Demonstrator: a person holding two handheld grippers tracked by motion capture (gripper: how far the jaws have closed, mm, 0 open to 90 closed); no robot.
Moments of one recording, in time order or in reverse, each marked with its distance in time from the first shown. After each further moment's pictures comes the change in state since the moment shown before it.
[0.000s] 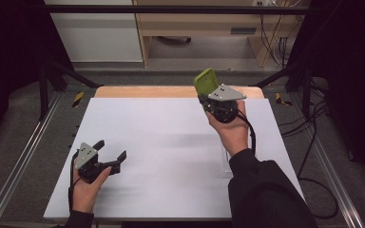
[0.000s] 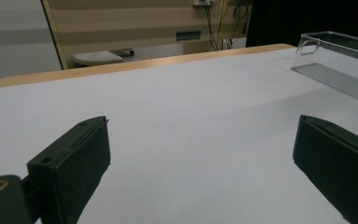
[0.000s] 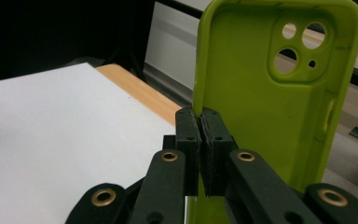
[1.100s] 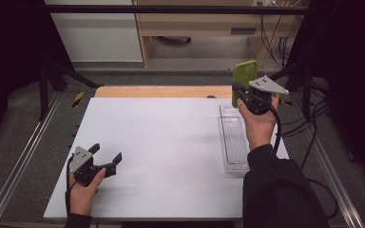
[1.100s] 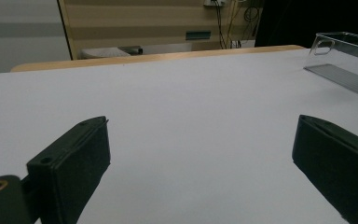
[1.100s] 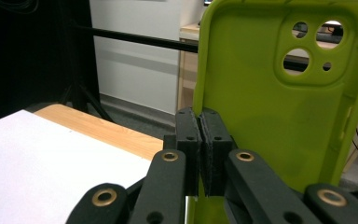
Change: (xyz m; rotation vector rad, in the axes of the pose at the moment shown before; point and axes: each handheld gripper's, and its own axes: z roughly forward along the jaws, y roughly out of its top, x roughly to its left) left arm 0.008 -0.011 -0.005 -0.011 0.029 -0.037; right arm -0.069 -0.016 -0.037 -0.081 -0.198 0.215
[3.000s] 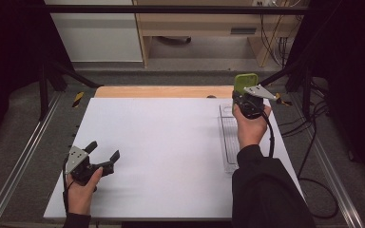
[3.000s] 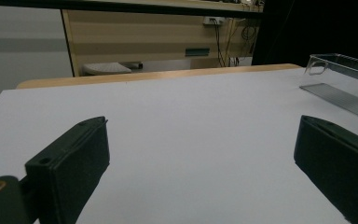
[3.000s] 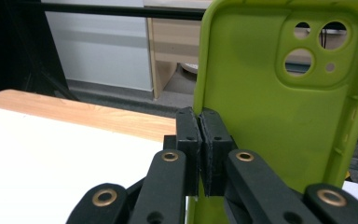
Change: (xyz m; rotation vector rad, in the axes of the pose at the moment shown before) left arm 0.003 0.006 -0.005 -0.067 -0.004 -0.014; right arm -0.004 -0.044 0.032 0.109 -0.131 0.091
